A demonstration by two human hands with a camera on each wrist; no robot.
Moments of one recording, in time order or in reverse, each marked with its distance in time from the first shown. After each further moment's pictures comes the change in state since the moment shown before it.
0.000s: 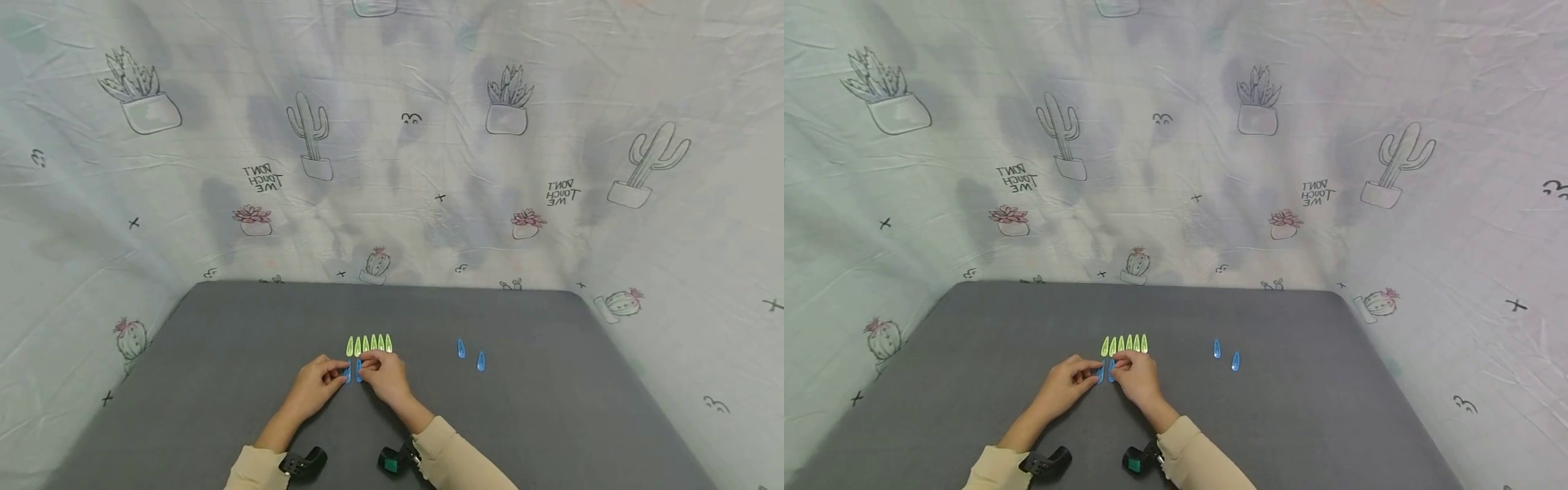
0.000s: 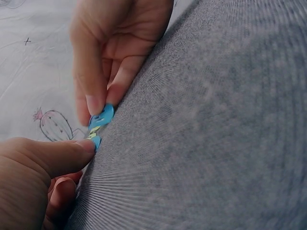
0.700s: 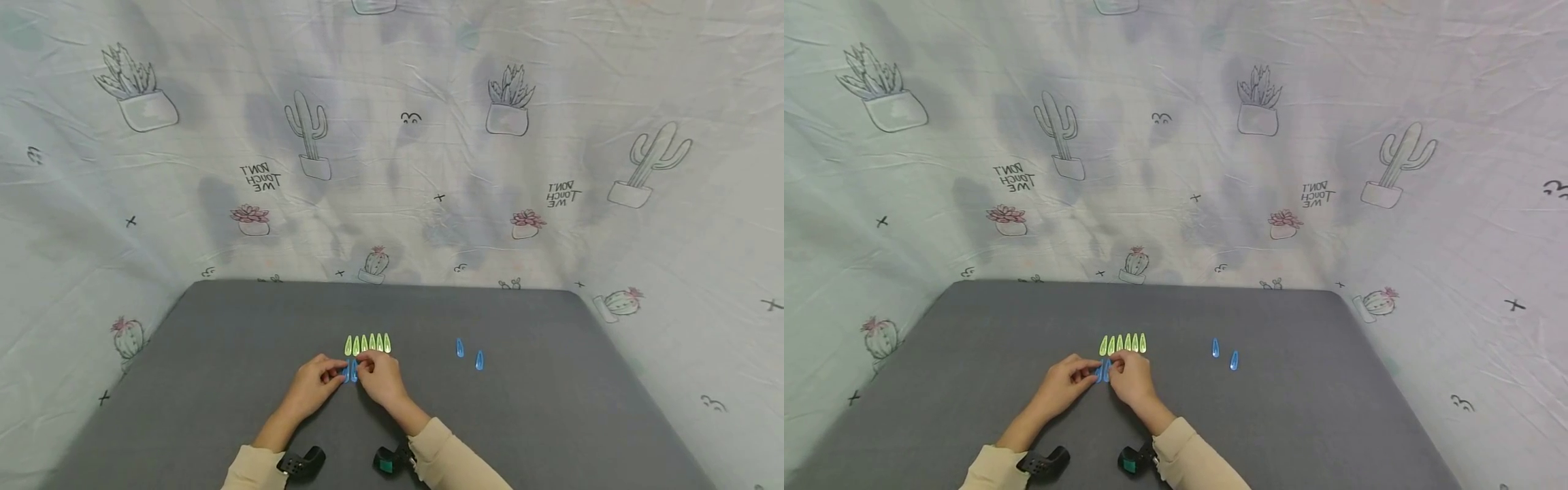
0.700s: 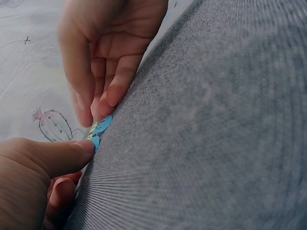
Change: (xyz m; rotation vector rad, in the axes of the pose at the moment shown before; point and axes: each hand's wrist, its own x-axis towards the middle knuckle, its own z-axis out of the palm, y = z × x) left_hand 0.003 -0.002 0.003 -0.021 0.000 -0.031; right_hand 0.004 -0.002 0.004 -0.200 0.030 -0.079
